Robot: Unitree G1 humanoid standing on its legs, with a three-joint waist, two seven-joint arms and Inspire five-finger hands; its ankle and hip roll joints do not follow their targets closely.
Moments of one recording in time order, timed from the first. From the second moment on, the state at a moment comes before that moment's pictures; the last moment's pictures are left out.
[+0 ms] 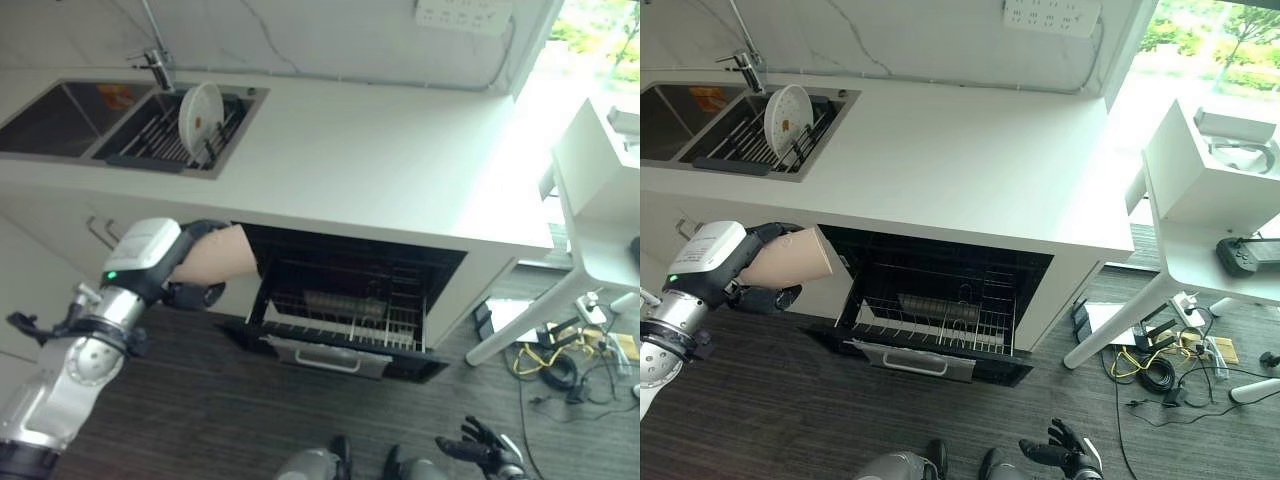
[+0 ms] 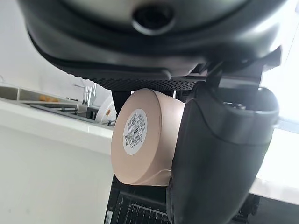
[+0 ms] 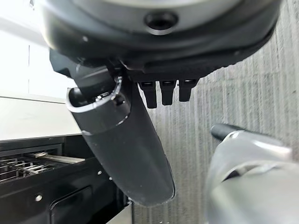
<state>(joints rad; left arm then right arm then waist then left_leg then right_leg) 0.03 1.01 0.07 -0.06 0.27 -0.16 0.04 0.11 -0.31 0.02 1.03 0.37 -0.17 0.10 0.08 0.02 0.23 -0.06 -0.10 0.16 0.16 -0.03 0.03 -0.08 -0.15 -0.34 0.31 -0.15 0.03</state>
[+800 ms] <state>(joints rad) 0.00 0.67 -0.04 -0.03 0.04 -0.31 0.12 0.17 -0.27 -0.28 0.42 0.77 -0.50 -0.03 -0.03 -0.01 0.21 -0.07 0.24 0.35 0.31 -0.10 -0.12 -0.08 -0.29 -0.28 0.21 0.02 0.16</state>
